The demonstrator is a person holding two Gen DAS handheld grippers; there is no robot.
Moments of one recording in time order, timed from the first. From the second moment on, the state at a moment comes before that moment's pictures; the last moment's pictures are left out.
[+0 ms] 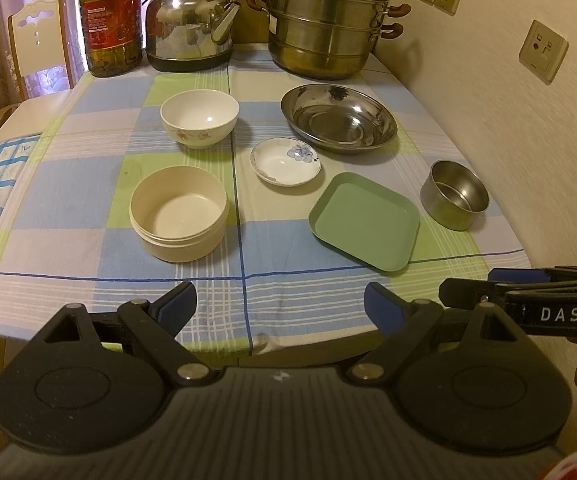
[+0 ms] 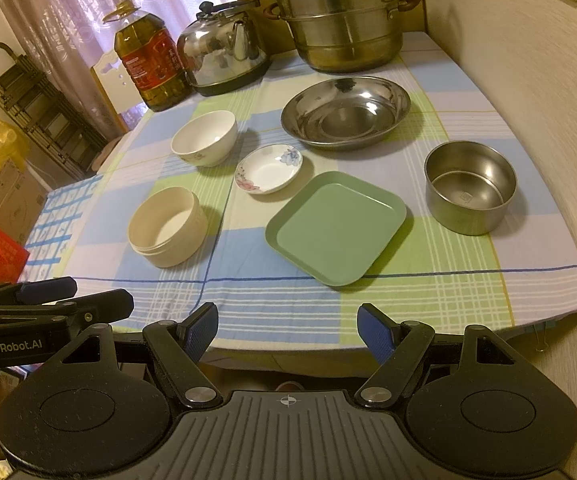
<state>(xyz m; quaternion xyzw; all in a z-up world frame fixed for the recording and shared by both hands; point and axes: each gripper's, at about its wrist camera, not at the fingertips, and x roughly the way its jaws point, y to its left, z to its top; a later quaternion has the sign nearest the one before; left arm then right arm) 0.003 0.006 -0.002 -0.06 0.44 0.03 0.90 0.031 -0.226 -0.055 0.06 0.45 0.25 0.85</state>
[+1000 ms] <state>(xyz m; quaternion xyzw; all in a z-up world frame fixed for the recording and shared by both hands) 0.001 0.006 -0.001 -0.07 0.44 0.02 0.90 0.031 -0.222 -0.055 0.06 0.45 0.25 0.85</state>
